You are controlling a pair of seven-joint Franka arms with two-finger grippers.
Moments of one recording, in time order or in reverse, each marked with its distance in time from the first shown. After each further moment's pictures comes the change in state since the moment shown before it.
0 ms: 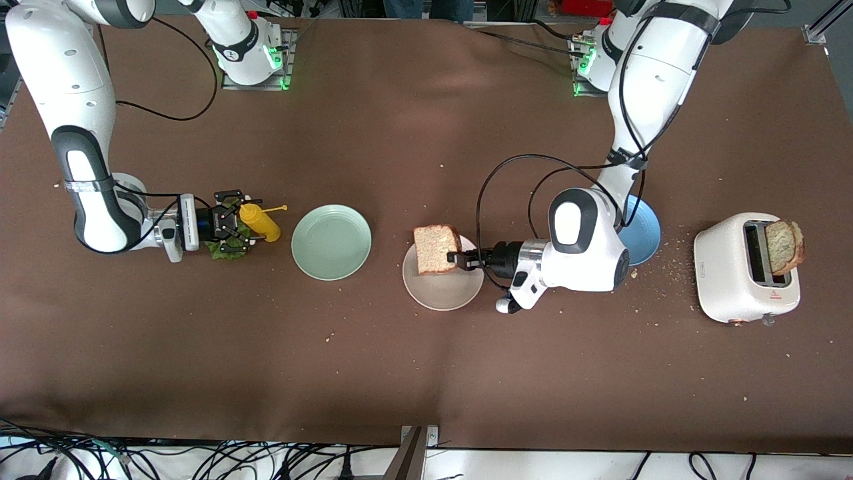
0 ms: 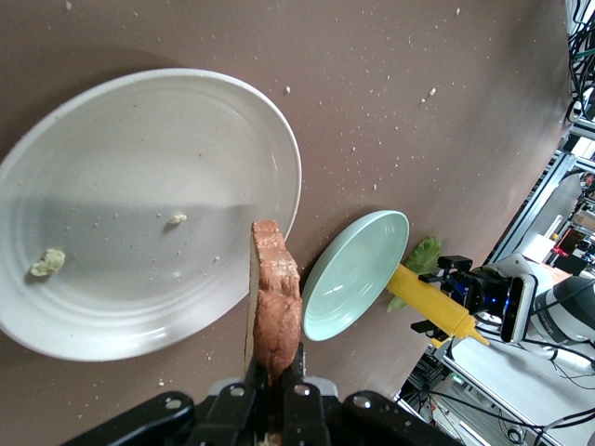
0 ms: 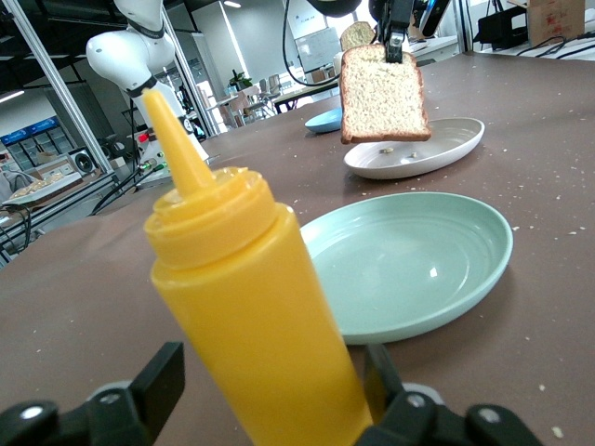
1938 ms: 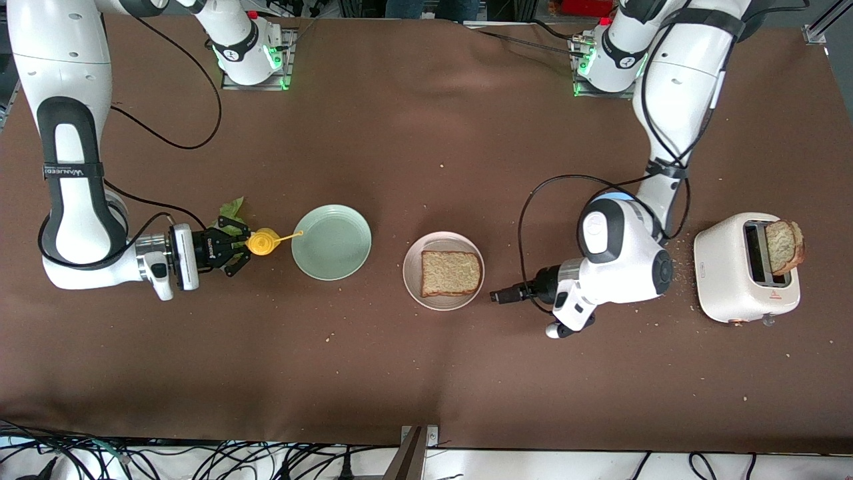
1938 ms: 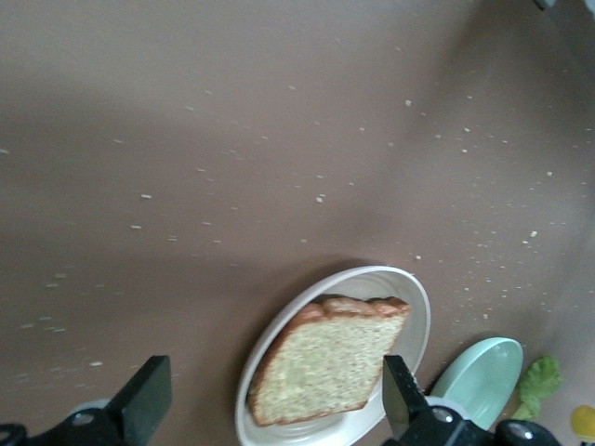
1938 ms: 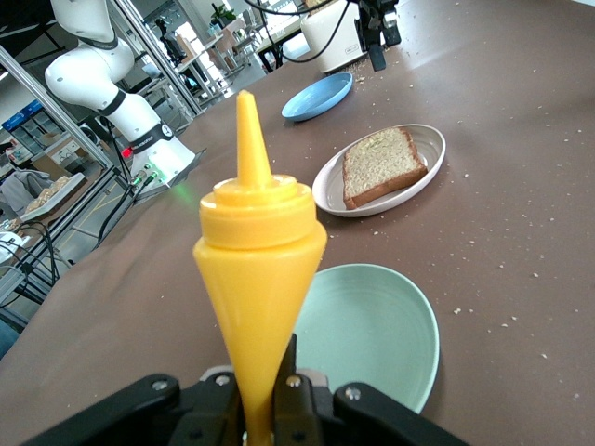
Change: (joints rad) left arm 0.110 -0.035 0.031 0.002 0.385 0.068 -0.100; right arm 0.127 -0.045 0.000 0.331 -0.093 -0.031 0.569
